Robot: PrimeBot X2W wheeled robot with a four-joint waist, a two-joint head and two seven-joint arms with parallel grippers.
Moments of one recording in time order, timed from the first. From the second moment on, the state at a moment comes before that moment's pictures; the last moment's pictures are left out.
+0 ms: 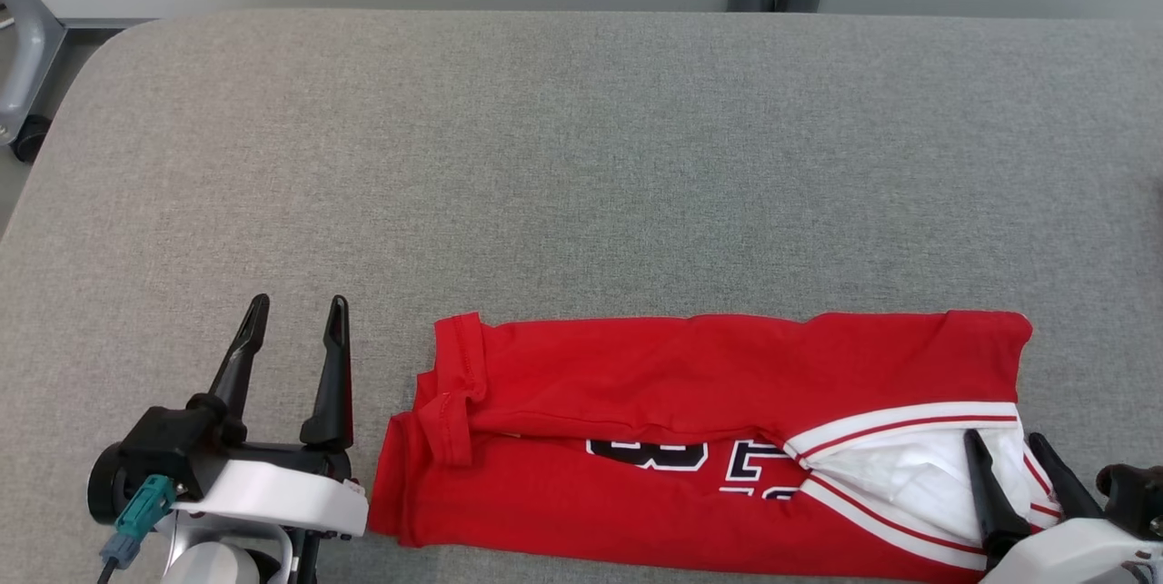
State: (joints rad) left arm -0.10 0.29 -0.29 0.05 -0.47 0.17 -0.26; right arm -0.01 -0.16 -0.01 0.38 0.34 0.13 -0.12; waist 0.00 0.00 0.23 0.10
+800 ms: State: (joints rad) left arm -0.12 0.28 -0.27 0.09 -0.47 0.15 -0.26; right arm -0.04 -0.28 -0.04 0.39 0.43 0.13 -0.05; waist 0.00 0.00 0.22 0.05
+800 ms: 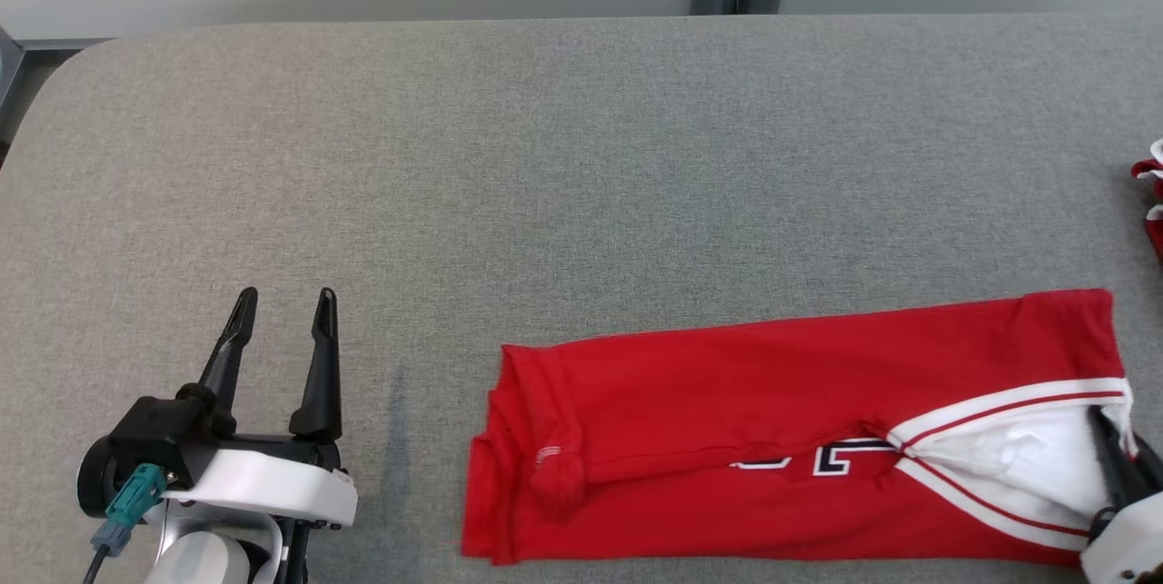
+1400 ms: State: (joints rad) left arm -0.12 0.28 -0.26 0.11 -0.47 0.14 -0.26; right arm -0.06 -0.28 0.10 -0.08 0.37 0.13 0.20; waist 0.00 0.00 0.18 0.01
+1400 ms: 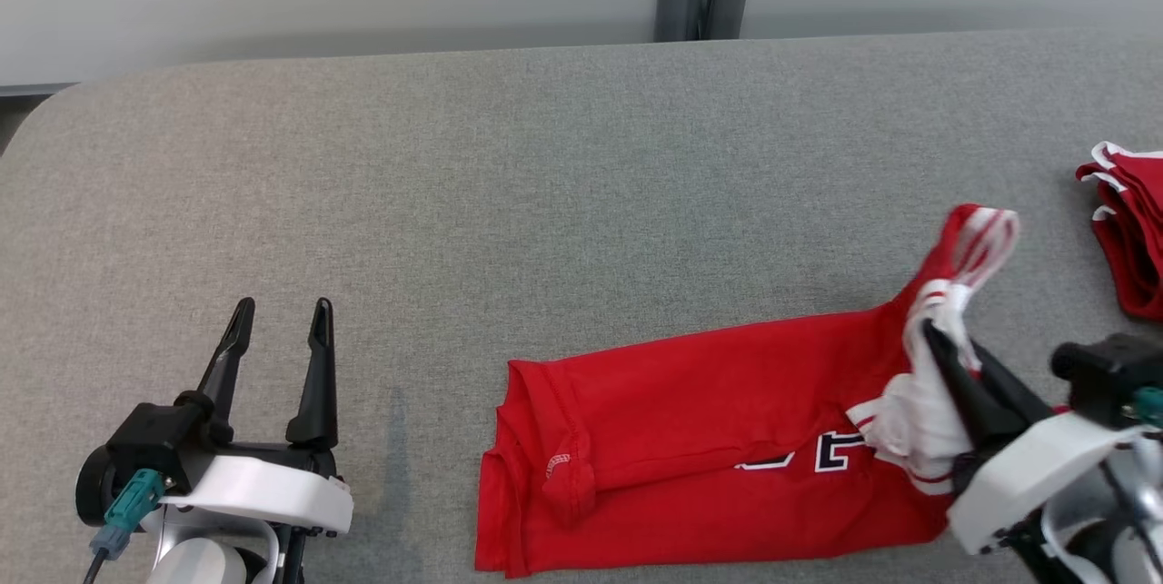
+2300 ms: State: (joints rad) left arm -0.13 0.24 -0.31 0.15 -0.47 0.12 -0.26; right arm -0.30 -0.05 0.70 0.32 0.63 0.13 0.02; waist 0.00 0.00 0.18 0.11
